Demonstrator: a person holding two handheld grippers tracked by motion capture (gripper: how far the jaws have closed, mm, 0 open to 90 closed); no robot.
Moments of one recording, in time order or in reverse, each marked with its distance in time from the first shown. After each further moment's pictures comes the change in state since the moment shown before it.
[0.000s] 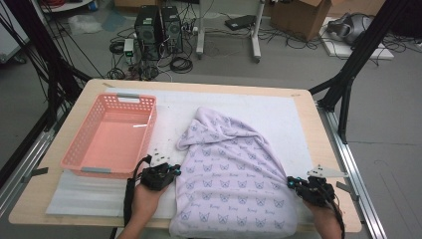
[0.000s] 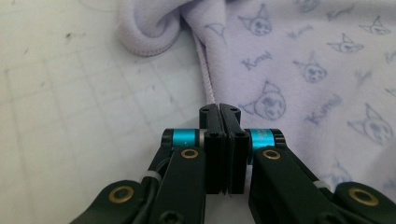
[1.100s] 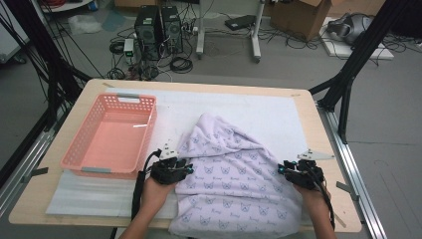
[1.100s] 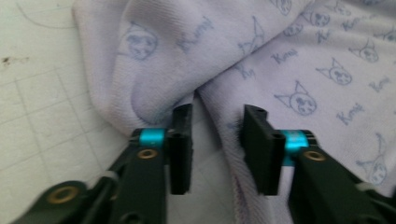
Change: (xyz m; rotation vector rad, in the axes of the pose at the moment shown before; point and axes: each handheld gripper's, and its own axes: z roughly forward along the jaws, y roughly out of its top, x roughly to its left) left arm -0.011 0.019 0.028 0.017 -0.078 0.041; right arm -0.008 0.038 0.041 0.013 -0.047 -0.009
